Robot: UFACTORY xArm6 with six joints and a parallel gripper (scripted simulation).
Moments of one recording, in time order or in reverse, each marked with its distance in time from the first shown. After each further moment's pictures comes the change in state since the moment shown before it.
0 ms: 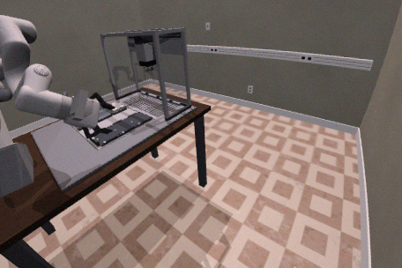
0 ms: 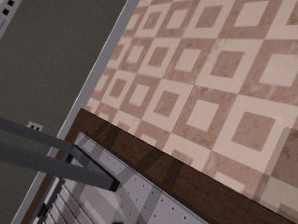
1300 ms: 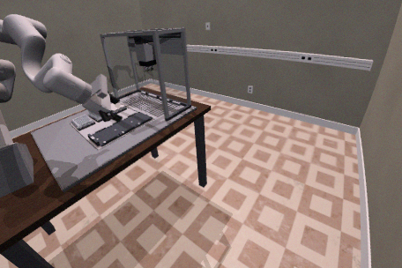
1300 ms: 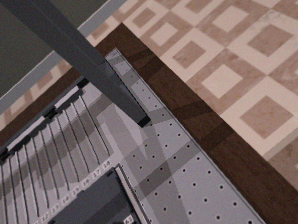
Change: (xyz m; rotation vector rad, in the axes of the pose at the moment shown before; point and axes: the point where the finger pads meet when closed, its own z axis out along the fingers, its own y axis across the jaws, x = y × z) arm -0.035 -0.058 0.047 -0.036 -0.206 -0.396
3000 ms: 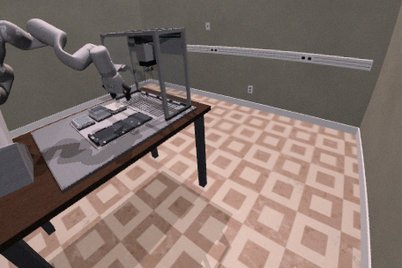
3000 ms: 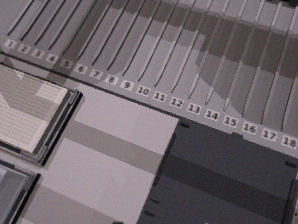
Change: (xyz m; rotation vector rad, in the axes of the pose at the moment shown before) arm -0.055 -0.172 0.110 0.047 -0.470 -0.986
